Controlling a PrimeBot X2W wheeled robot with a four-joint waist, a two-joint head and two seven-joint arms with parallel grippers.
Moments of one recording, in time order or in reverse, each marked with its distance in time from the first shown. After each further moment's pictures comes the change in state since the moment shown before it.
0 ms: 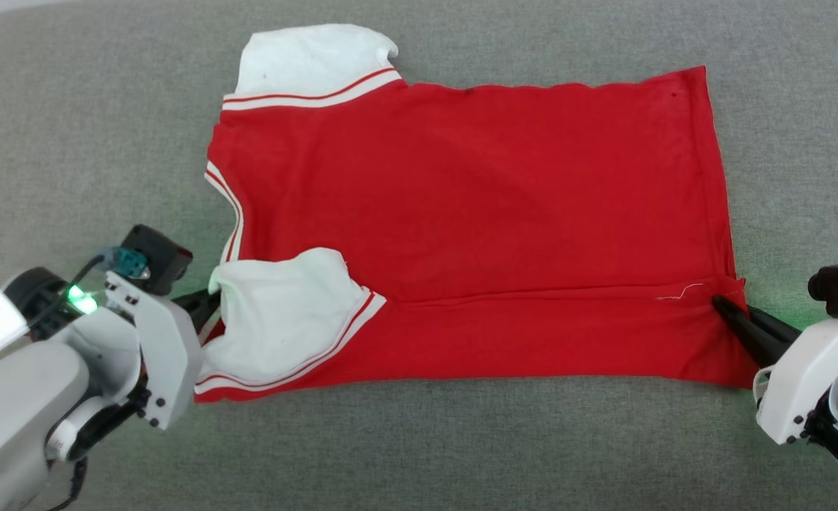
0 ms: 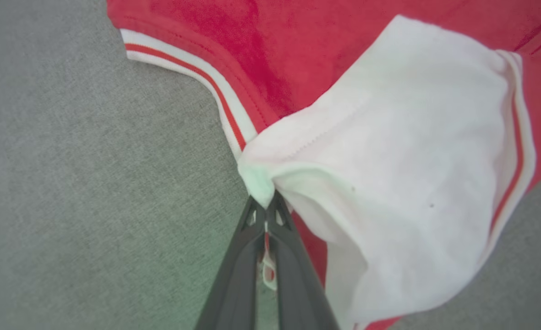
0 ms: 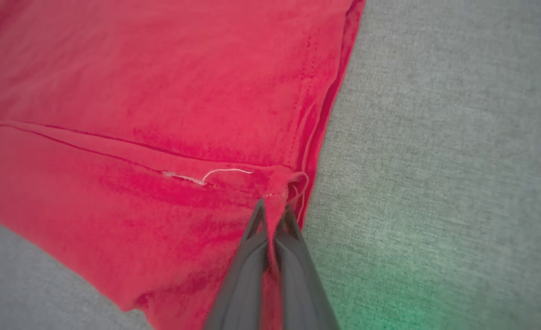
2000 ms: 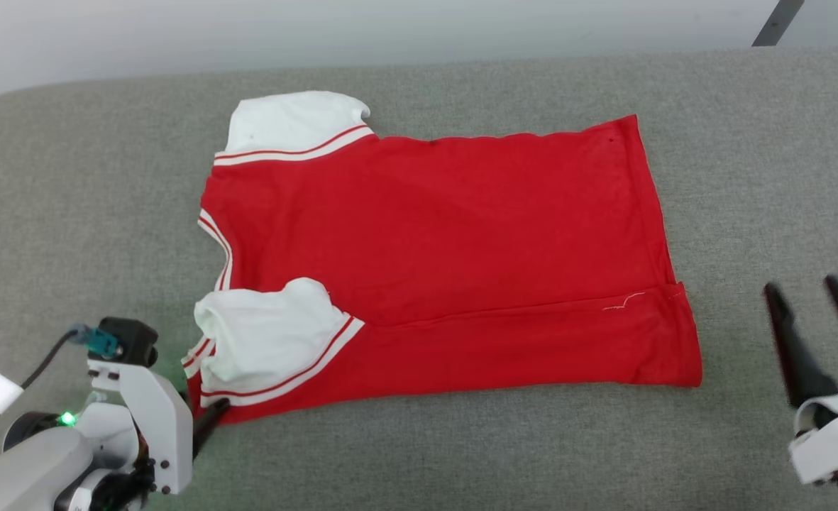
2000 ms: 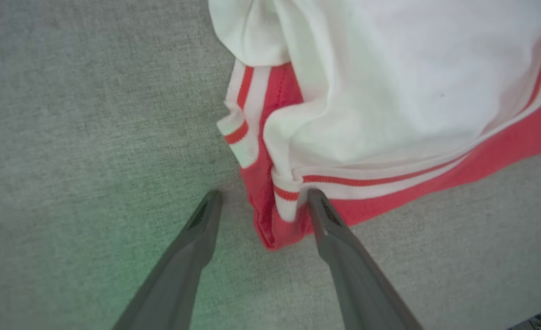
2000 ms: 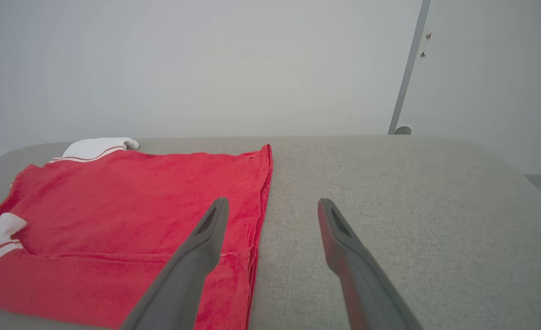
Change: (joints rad) left arm 0.249 -0.056 0.049 0.103 -0.326 0.146 0.006; right arm 0.244 0.225 -0.312 -0.300 -0.228 0.000 -0.217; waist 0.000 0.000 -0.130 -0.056
